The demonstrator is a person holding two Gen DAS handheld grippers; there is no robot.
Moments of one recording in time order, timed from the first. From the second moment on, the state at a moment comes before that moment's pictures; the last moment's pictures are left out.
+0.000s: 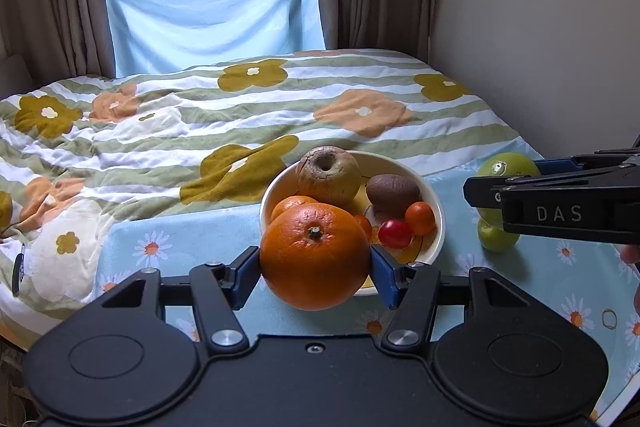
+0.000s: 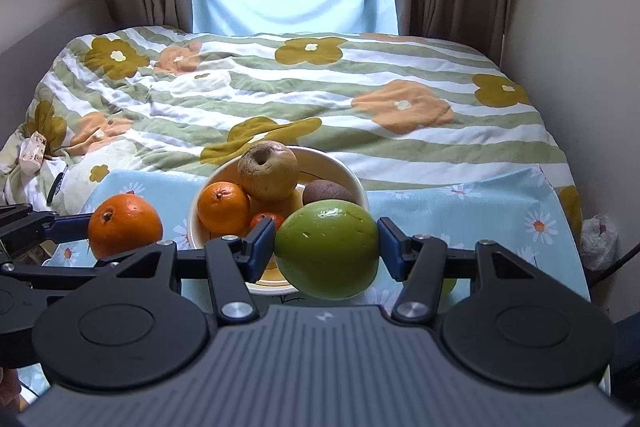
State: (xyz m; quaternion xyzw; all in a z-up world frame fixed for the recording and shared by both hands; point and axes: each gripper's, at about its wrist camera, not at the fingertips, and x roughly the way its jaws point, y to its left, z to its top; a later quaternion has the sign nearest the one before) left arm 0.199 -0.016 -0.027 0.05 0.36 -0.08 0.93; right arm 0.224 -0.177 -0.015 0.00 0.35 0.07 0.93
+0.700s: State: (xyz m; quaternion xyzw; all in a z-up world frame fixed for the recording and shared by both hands) left arm 0.259 -0.064 -0.094 0.08 0.41 -0.02 0.91; right arm 0.278 -0.213 -0.050 -0.01 0.38 0.13 0.92
